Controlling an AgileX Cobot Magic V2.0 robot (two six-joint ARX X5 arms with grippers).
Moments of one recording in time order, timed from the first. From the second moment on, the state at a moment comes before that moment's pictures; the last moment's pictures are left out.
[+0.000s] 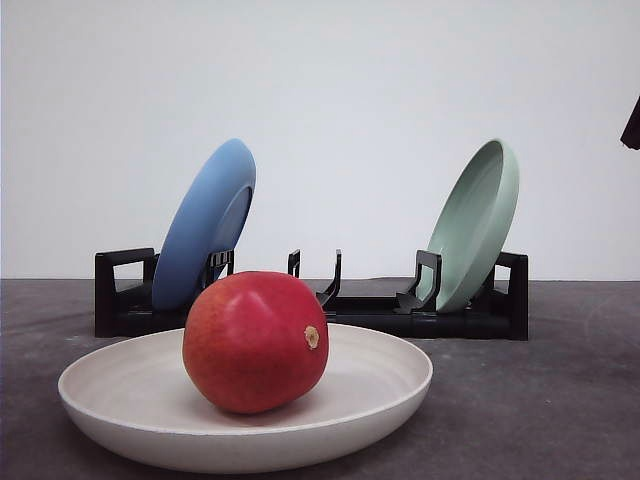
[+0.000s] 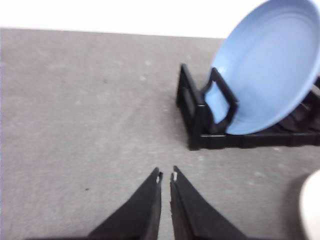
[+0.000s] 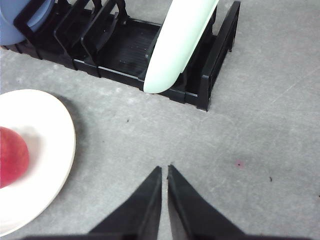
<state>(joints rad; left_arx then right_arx) 0.06 0.17 0.16 -0.24 0.20 -0.02 0.16 0.85 0.76 -0.63 -0.31 -0.01</state>
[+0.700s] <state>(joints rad) 0.01 0.00 0.02 -0.17 0.10 -0.02 0.16 0.85 0.76 -0.63 -0.31 -0.01</state>
